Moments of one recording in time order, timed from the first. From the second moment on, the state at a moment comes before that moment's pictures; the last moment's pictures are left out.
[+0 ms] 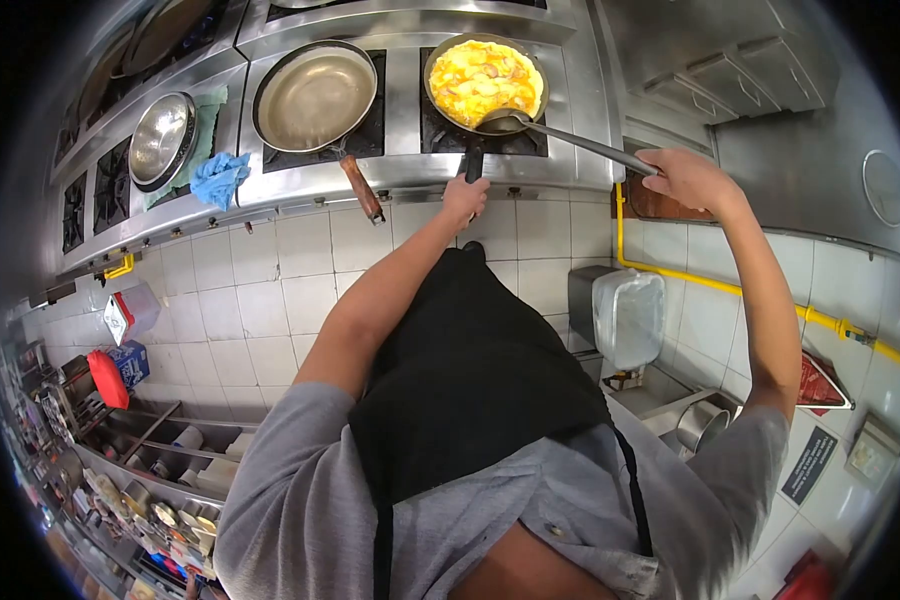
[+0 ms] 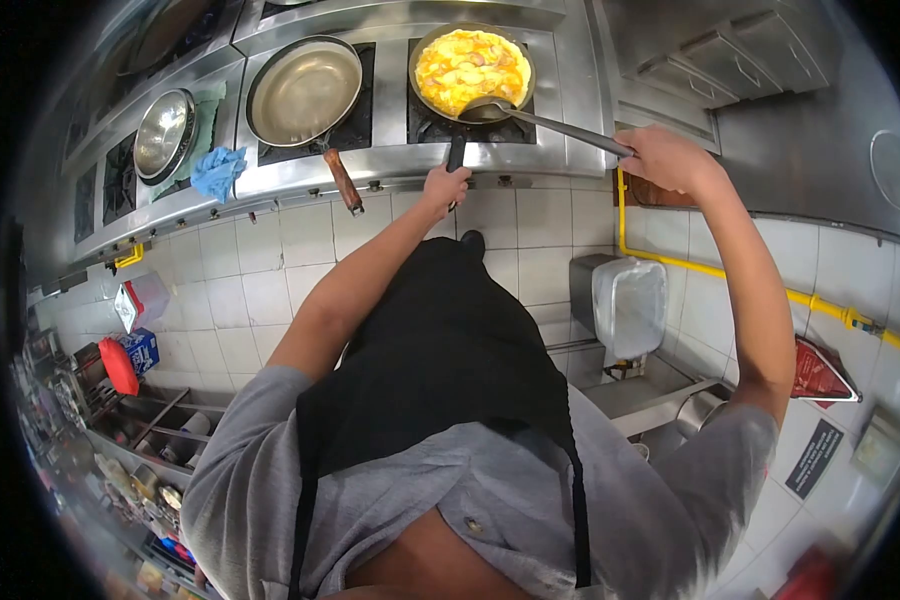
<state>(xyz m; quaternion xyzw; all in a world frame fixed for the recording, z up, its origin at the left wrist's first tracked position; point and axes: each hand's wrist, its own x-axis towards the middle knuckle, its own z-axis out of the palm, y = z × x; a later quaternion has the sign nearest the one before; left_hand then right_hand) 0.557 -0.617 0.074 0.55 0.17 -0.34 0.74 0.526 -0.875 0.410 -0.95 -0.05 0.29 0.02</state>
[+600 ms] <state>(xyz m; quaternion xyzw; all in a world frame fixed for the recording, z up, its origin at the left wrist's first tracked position) 0.555 -0.618 0.081 0.57 0.18 -0.33 0.73 0.515 -0.878 0.402 -0.98 -0.02 0.22 -0.01</state>
